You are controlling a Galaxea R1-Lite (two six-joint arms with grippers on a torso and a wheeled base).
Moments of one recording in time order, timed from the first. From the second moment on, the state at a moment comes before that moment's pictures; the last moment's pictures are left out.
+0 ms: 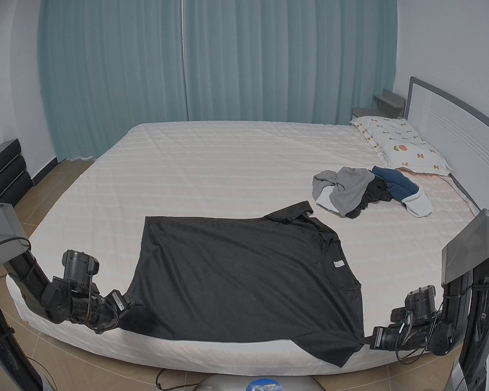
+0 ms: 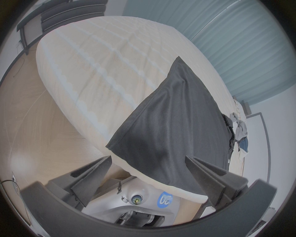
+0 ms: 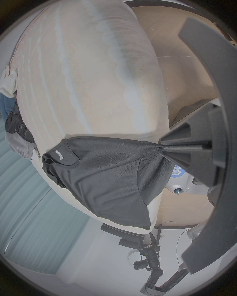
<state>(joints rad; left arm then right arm) -0.03 1.93 -0.41 -0.52 -0.16 -0.75 0.17 2.29 -0.02 -1.35 0.29 0.46</state>
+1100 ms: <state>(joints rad) -0.02 2.09 -0.34 -0.69 -0.05 -0.65 0.21 2.25 -0.02 -1.31 0.29 0.47</state>
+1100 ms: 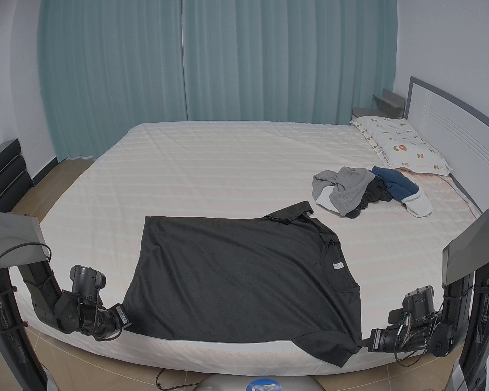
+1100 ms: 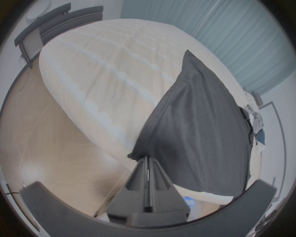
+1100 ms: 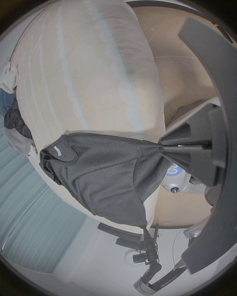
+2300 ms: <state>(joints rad) 0.06 2.02 -0.18 -0.81 -0.14 -0.40 0.24 2.19 -0.02 -1.27 0.28 0.47</state>
